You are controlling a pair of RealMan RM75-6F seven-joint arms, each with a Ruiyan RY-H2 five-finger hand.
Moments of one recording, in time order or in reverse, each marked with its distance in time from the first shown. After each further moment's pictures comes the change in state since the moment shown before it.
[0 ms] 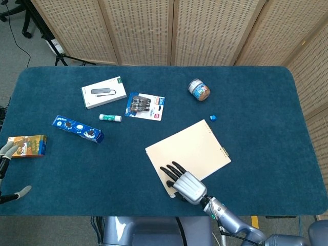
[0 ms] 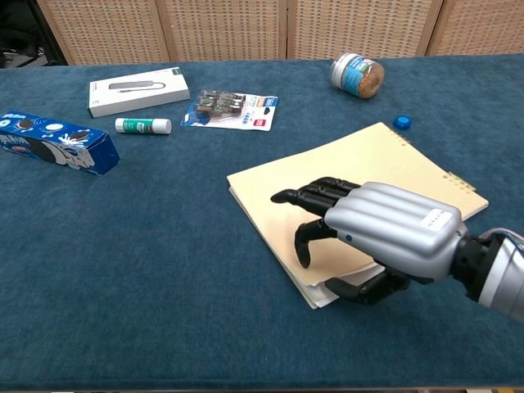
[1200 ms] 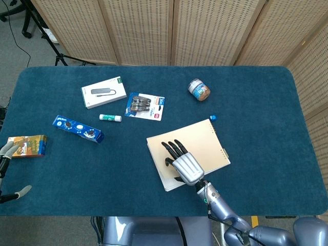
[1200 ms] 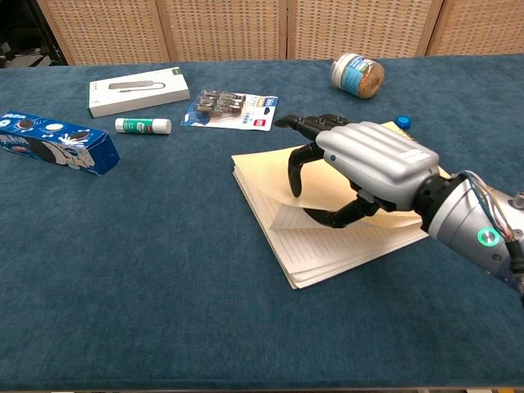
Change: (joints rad) left arm -0.005 0.002 -0.001 0.001 -0.006 -0.010 -0.004; right arm 0.035 -0.121 0.125 0.108 0.122 0.094 0.032
